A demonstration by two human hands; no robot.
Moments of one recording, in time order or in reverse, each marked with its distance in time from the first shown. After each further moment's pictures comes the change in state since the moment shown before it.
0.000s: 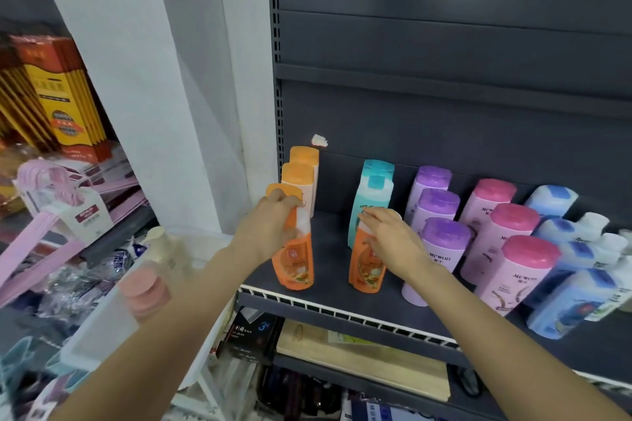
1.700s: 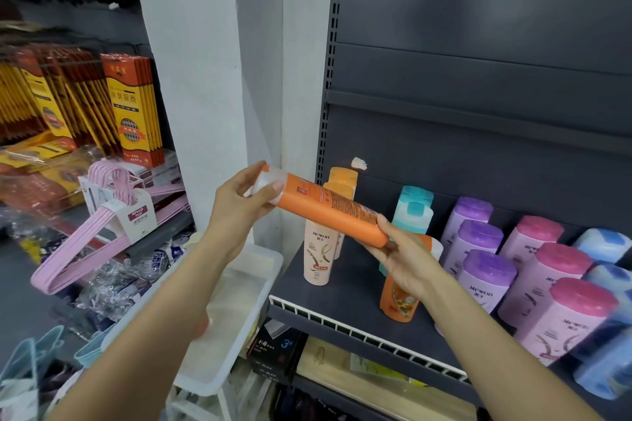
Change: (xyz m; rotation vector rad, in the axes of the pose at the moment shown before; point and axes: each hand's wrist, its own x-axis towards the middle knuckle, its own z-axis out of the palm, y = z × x) left_hand -0.041 -0.050 -0.071 -1.337 0.482 -0.242; right_hand 0.009 -0.073 -0.033 2.082 -0.058 0.542
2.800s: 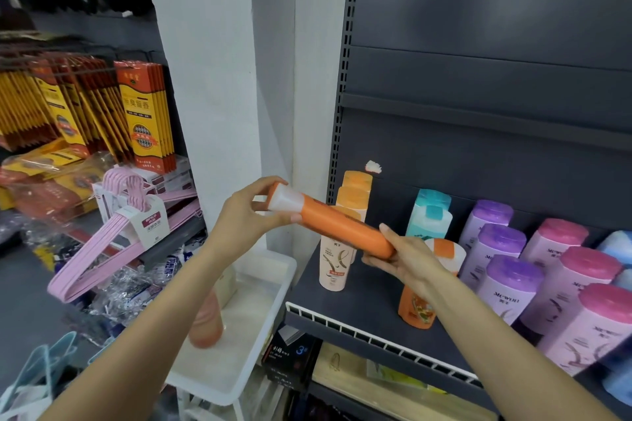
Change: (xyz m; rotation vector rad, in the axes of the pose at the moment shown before) left_hand 0.005 0.007 -0.033 0.590 -0.168 0.172; right_hand 0.024 0.017 0.015 -0.319 0.129 0.034
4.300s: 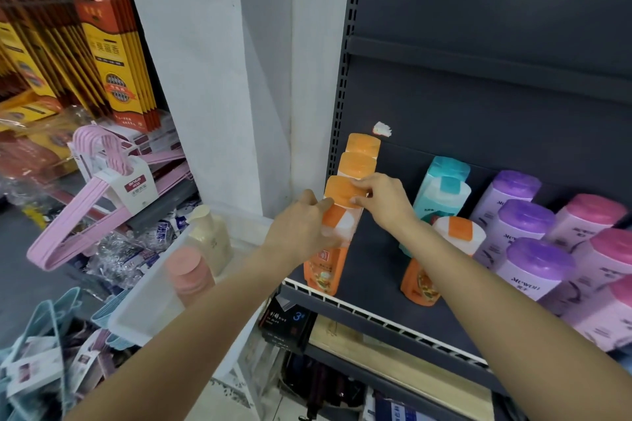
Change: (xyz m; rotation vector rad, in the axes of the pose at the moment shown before) left_hand 0.021 -0.042 0.102 0.758 -0.320 -0.017; right_hand 0.075 -0.010 0.029 -1.249 0.021 -0.512
